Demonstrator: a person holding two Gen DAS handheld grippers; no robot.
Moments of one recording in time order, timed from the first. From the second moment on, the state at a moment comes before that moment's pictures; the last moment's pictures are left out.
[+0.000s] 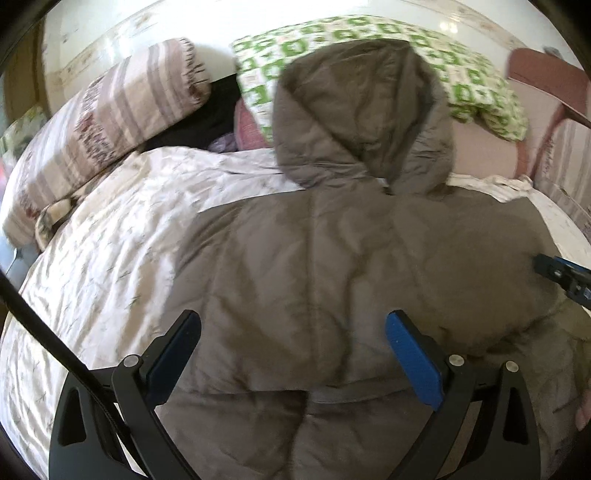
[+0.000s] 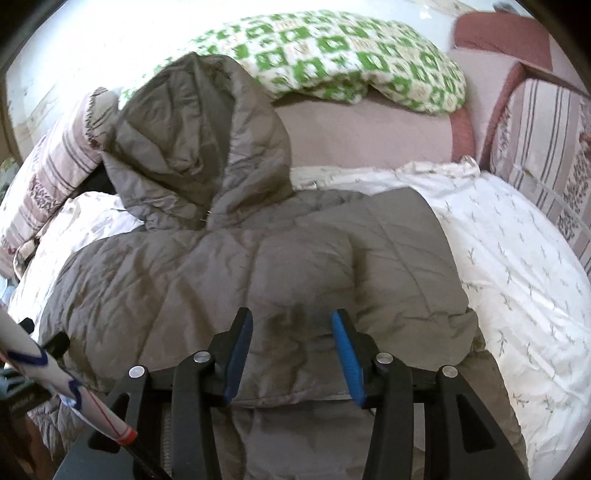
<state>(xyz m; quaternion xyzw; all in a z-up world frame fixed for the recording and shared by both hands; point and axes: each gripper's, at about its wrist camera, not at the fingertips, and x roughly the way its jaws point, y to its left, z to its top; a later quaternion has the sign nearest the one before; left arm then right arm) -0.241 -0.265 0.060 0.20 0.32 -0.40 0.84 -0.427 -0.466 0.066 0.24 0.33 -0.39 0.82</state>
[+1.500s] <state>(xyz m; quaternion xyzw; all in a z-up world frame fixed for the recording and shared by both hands) -0.258 -0.283 0.038 0.25 0.31 -0.40 0.82 -0.444 -0.499 0.034 0.30 0.36 -0.41 0.78</state>
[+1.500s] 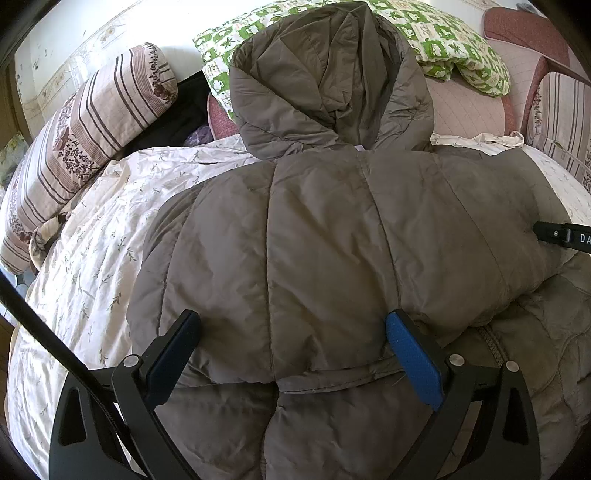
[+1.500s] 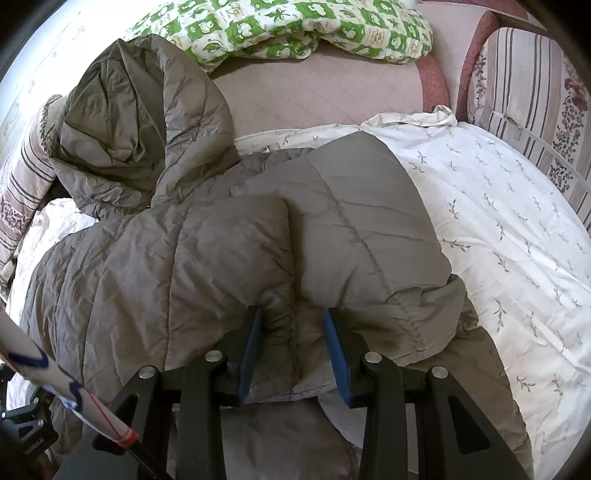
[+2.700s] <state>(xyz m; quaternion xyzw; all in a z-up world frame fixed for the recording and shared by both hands) -0.202 -0.263 0.047 0.16 0.37 -0.35 0.85 -0.433 -0.482 0.045 0.27 0.35 -0.39 0.81</state>
